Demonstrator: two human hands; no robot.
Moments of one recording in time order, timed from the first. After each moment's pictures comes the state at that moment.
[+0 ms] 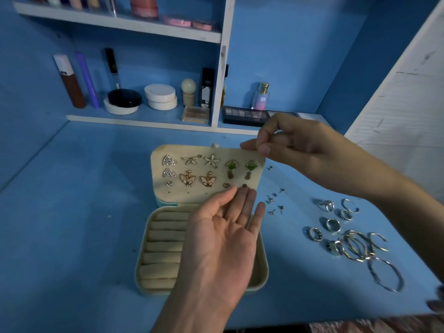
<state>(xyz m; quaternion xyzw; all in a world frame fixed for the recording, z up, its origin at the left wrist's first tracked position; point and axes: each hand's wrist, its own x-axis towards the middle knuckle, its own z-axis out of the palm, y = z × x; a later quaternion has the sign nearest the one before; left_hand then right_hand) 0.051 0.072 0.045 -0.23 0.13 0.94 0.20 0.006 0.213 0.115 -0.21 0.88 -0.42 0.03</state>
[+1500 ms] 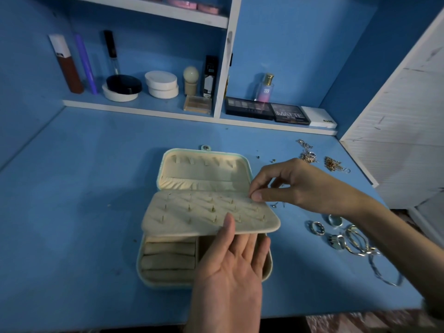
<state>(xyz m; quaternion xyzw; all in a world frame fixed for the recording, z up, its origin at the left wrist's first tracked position) 0.091 0.070 -0.005 -0.07 0.23 0.95 0.19 0.002 0.219 0.063 -0.19 0.90 -0.38 0.14</state>
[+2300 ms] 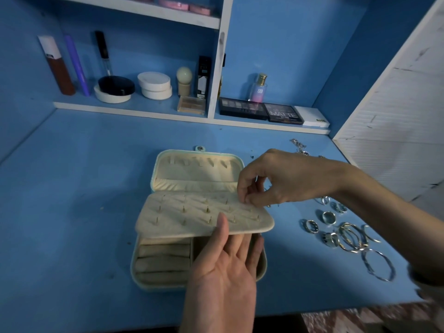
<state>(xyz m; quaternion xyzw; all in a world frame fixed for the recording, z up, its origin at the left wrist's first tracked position) 0.092 0.068 -0.002 -0.06 0.23 0.95 0.18 -0.011 0.200 0.089 -0.28 0.92 -0.19 0.19</state>
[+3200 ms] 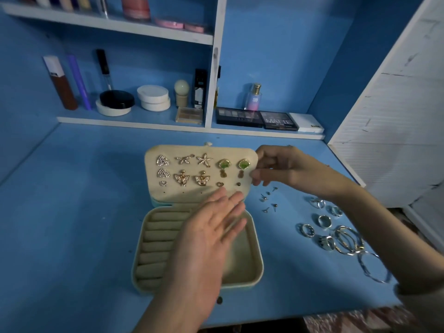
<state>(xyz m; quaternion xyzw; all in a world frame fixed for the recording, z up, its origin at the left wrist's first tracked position) 0.059 0.055 0.032 -0.10 0.38 0.91 0.14 -0.019 0.238 0.068 -0.18 0.87 -0.45 0.10</state>
